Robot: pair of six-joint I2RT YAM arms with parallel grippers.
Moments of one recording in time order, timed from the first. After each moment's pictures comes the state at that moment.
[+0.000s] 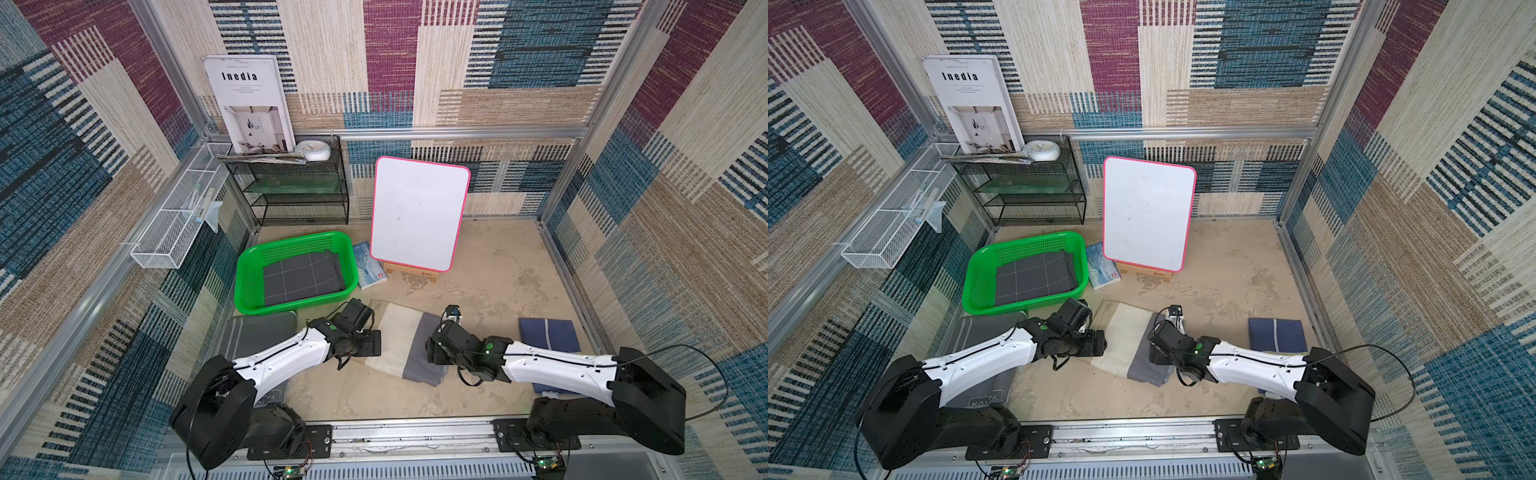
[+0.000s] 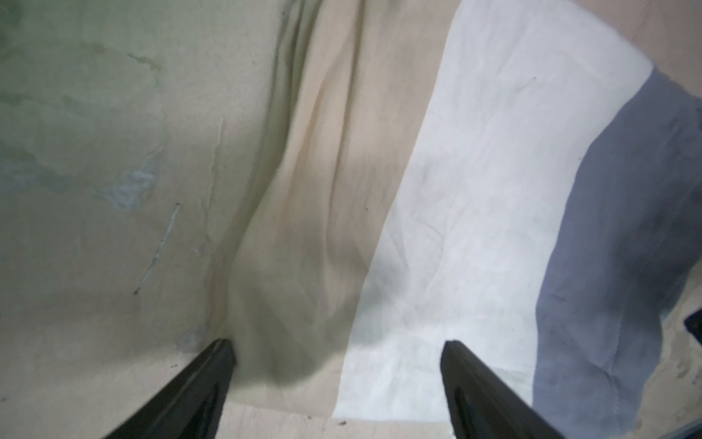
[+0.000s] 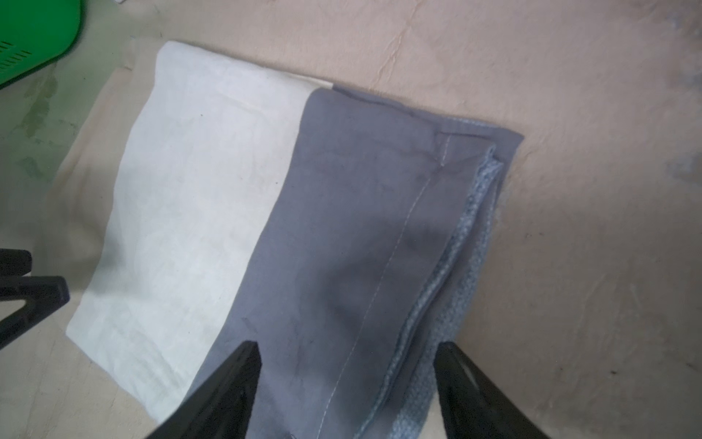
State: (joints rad) left arm -0.63 1.36 0.71 -0.51 0.04 -0.61; right arm 1.00 1.31 0.61 -0.31 0.31 0.89
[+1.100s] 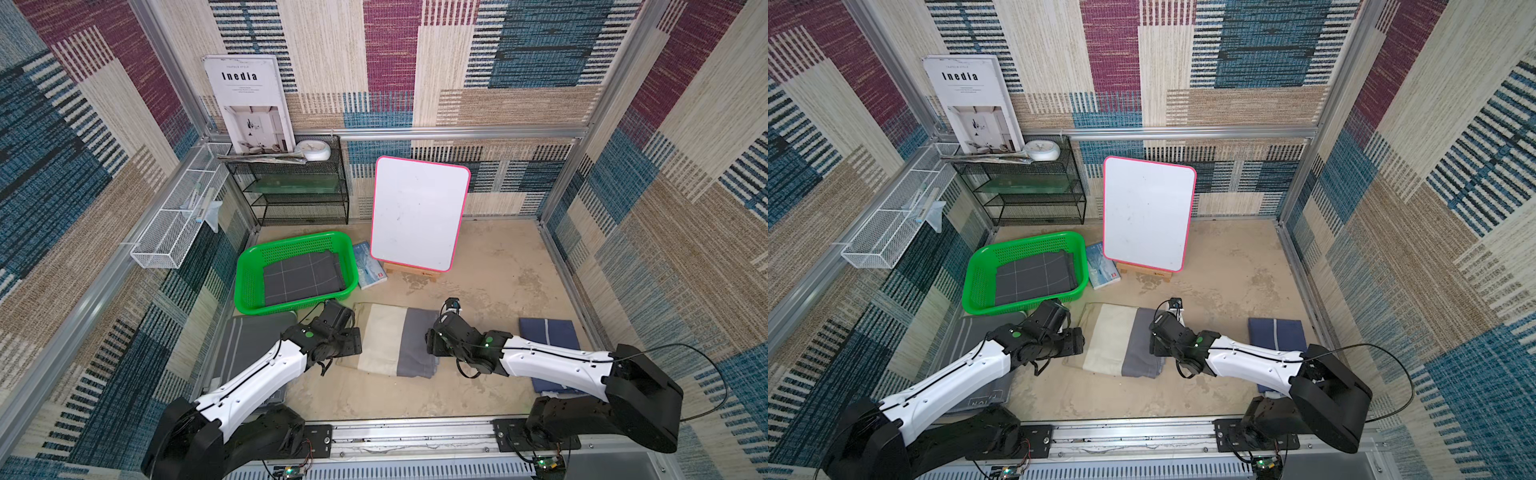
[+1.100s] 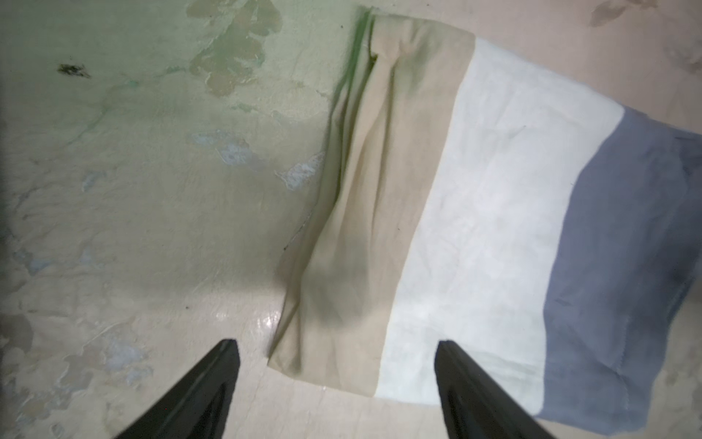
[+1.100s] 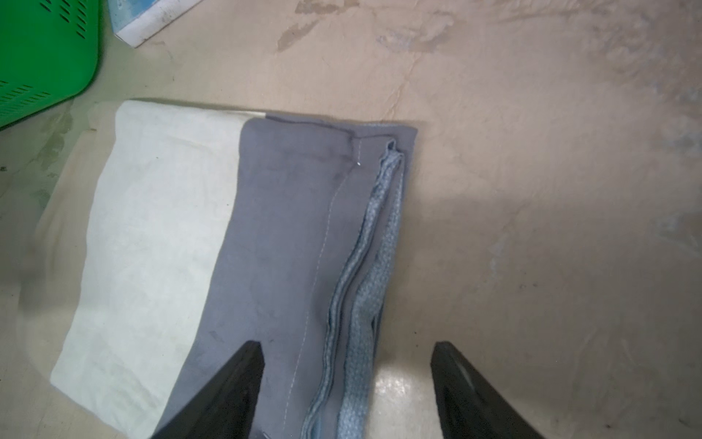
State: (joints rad) left arm -0.52 1.14 0.66 -0.65 -0.06 -0.64; right arm 0.94 1.32 0.63 -0.26 0.29 0.83
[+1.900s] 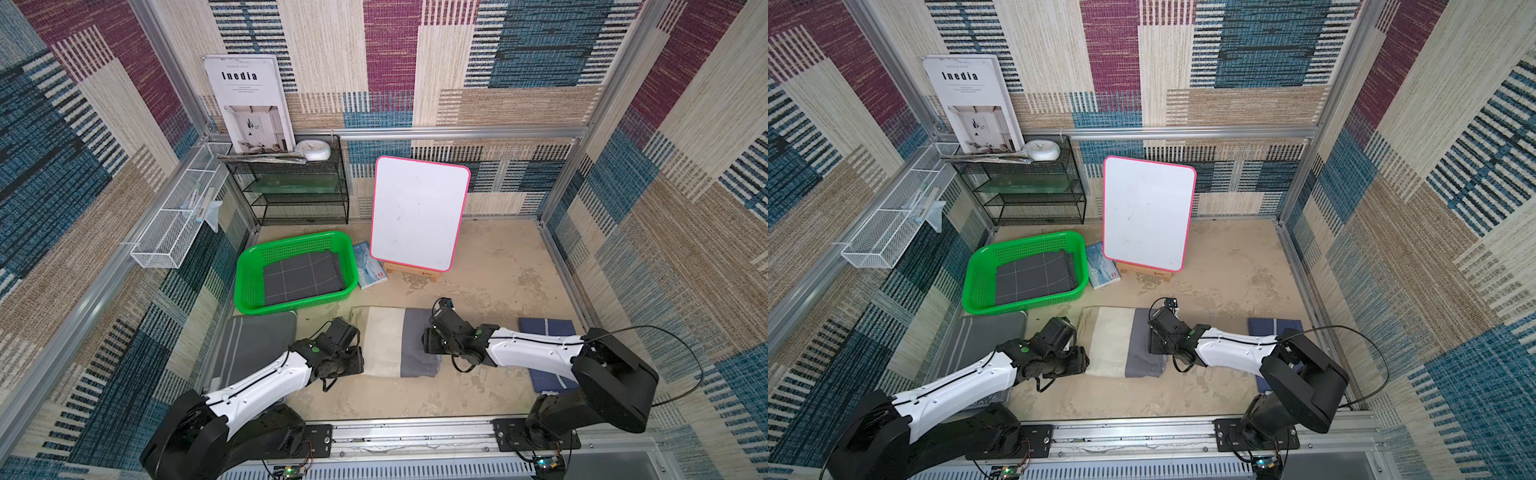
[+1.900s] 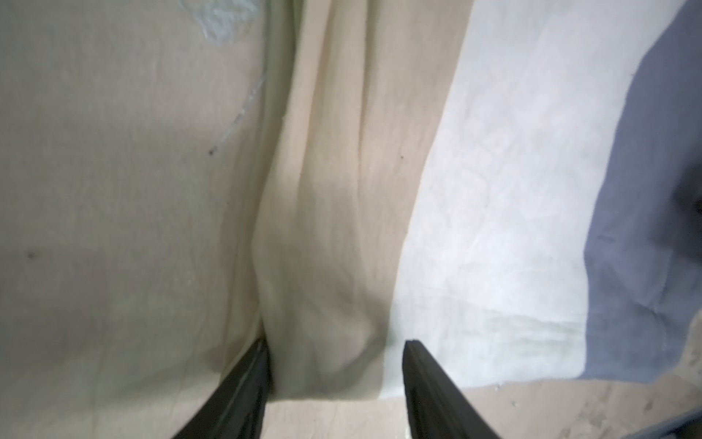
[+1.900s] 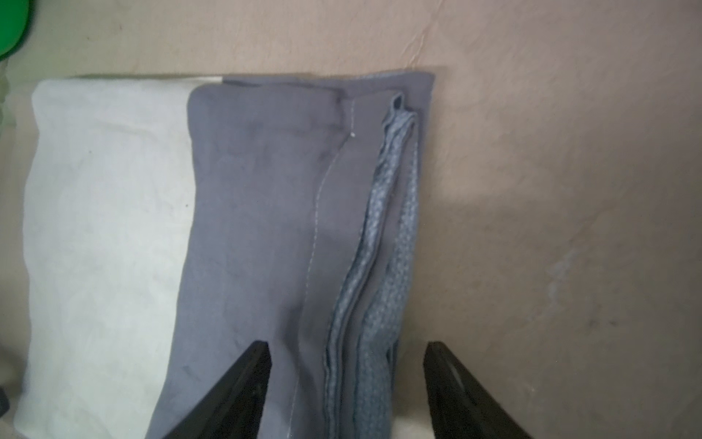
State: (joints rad) left arm -0.64 1.09 0.48 -0.54 0.05 -0.77; right arm 0.86 1.48 0.67 -0.20 0.18 0.78
